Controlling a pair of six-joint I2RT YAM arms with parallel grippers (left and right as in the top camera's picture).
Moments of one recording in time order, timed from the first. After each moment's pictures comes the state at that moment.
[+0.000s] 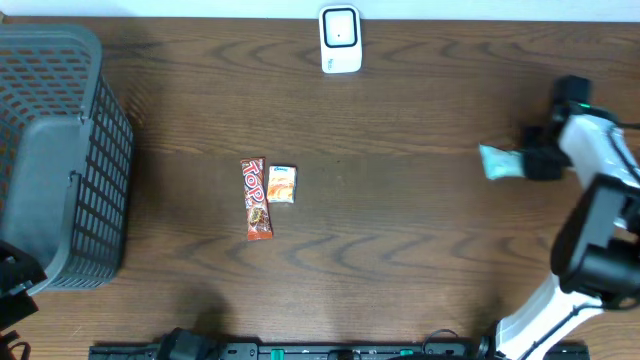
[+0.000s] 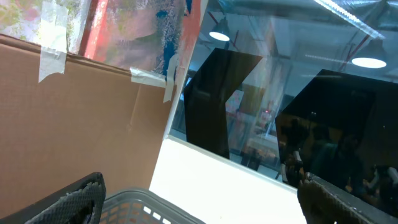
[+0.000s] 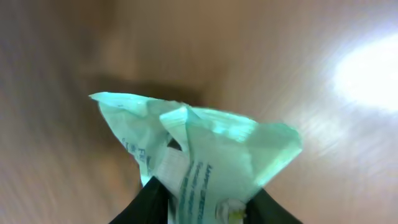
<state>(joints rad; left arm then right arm) -0.34 0.46 1.34 -0.40 -0.79 0.03 -0.32 1.96 1.38 -0.80 0.13 1.32</state>
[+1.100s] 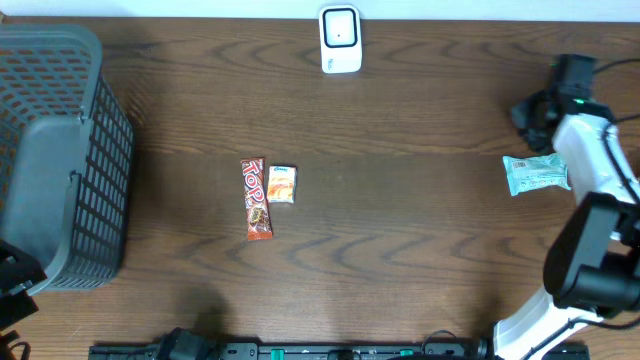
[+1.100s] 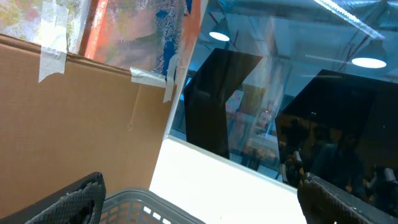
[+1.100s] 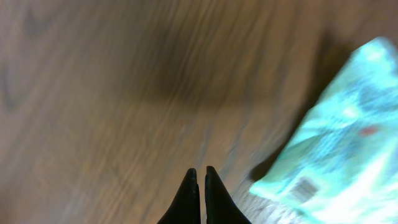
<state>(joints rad) -0.34 0.46 1.34 -0.40 -0.79 0.03 -0.20 1.90 1.38 -0.57 0.09 0.80</state>
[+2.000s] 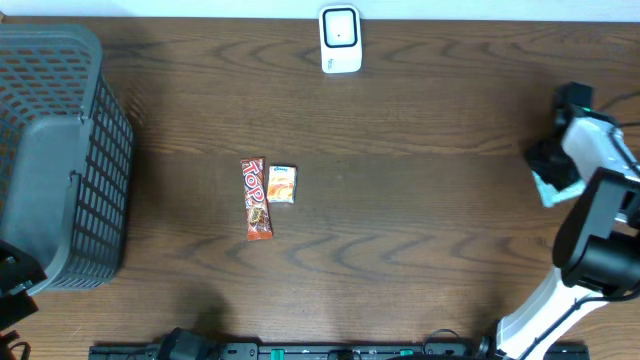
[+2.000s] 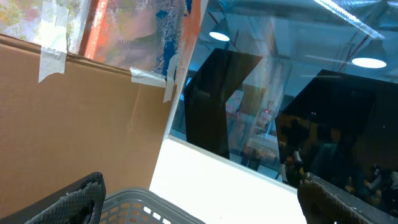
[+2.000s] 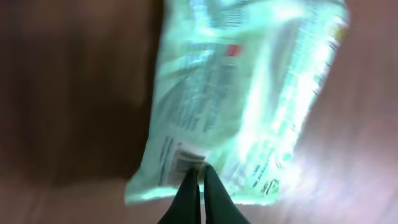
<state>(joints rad) -0.34 0.46 1.34 -0.40 -0.79 0.03 -0.35 2.01 1.37 -0.79 0.34 0.78</state>
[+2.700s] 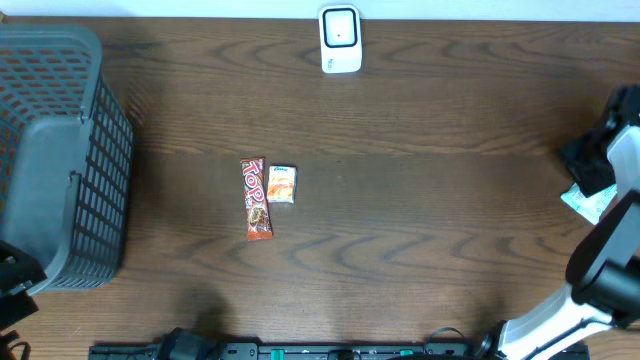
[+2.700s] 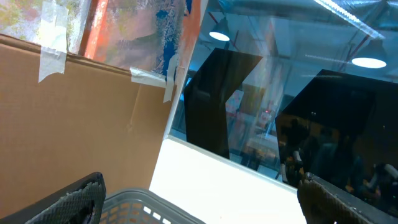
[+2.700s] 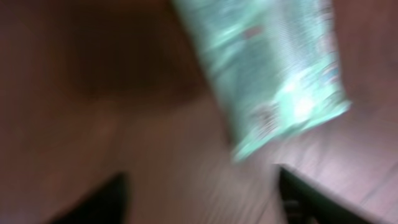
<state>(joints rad) -0.34 0.46 1.34 -0.40 -0.79 0.03 -0.44 1.87 1.42 -0.85 0.11 0.65</state>
